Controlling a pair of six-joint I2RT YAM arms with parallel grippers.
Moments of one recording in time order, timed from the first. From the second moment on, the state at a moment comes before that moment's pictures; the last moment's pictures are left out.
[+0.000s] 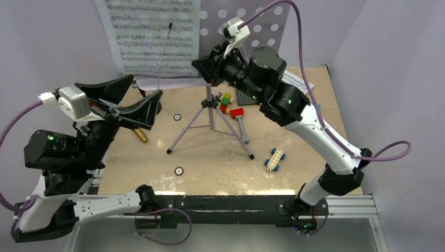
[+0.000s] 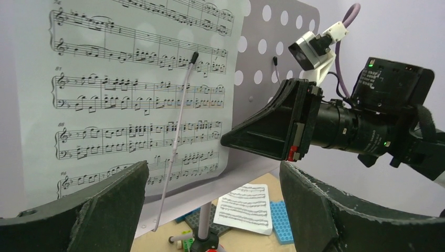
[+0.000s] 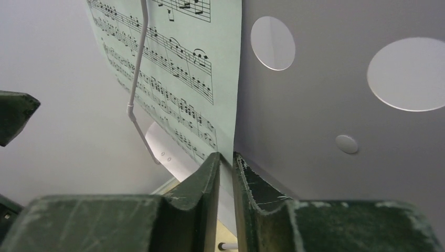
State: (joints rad) left arm -1.11 0.68 1.42 -0.23 -0.50 0.10; right arm 0.96 1.57 2.03 -0.35 0.09 0.23
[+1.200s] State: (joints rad) left arm -1.01 0.96 1.44 0.04 -0.69 0.47; right arm 0.96 1.53 2.01 -0.35 0.08 0.23
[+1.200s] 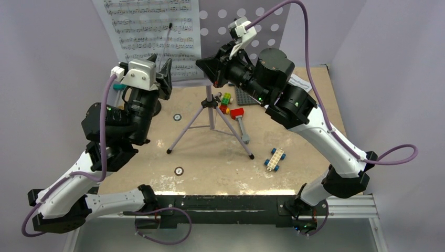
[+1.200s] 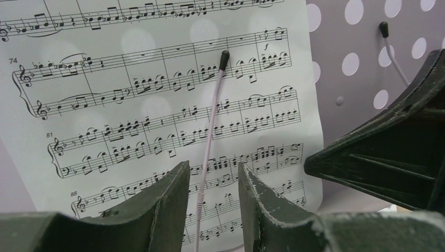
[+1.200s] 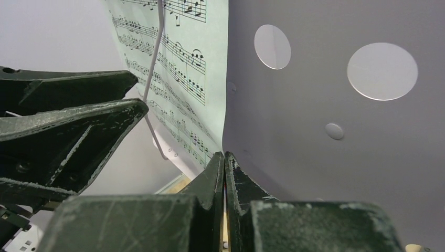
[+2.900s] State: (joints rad) left arm -0.94 0.84 1.32 0.05 -0.49 0.43; right arm 0.96 1.28 1.83 -0.34 0.09 0.23
